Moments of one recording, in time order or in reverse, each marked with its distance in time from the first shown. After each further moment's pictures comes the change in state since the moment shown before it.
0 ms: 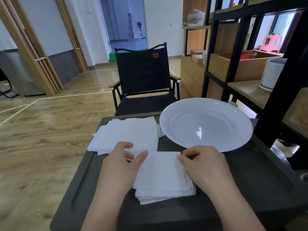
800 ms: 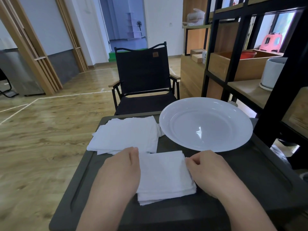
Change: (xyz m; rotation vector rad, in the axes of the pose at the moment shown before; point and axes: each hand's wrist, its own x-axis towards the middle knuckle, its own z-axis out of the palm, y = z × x) left_hand -0.021 0.025 -0.014 0.343 -0.090 0.092; right_hand -0.006 -0.007 -0.017 -0.209 -0.220 0.038
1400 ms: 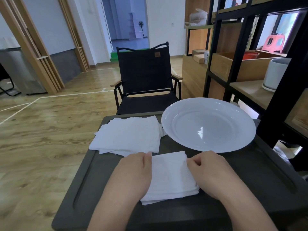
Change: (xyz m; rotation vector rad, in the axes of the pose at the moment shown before) left_hand 0.005 -0.002 0.016 0.020 -0.092 0.107; right_hand -0.002 -0.004 0.001 0.007 -0.019 -0.004
